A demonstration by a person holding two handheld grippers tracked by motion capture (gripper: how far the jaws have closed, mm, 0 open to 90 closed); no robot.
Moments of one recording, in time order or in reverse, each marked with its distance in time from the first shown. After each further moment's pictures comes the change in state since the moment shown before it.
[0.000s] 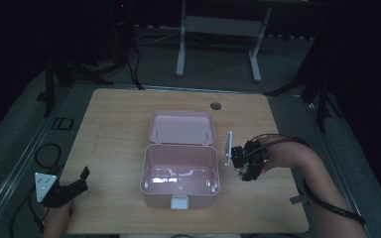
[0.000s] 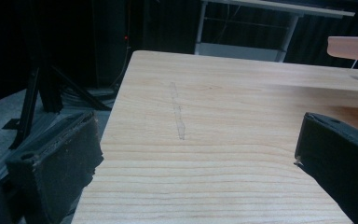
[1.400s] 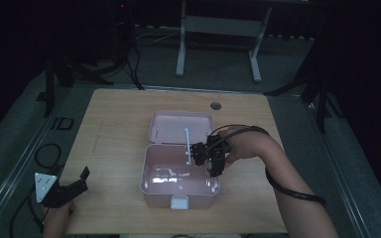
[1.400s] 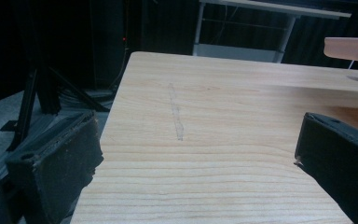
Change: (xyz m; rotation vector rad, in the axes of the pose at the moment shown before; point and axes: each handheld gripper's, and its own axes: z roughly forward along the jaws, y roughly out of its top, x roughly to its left) left arm 0.000 0.000 -0.001 -0.003 -0.008 0.001; right arm -0.002 0.097 -0.019 0.017 0.000 -0.137
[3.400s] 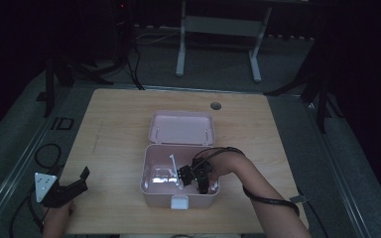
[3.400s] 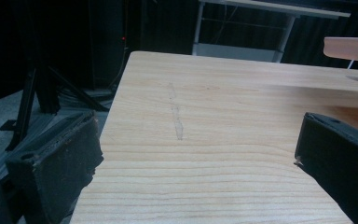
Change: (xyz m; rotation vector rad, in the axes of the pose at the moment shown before) left arm 0.000 0.000 0.000 0.000 -0.003 -0.001; right arm -0.008 0.036 0.109 0.062 0.099 -0.079
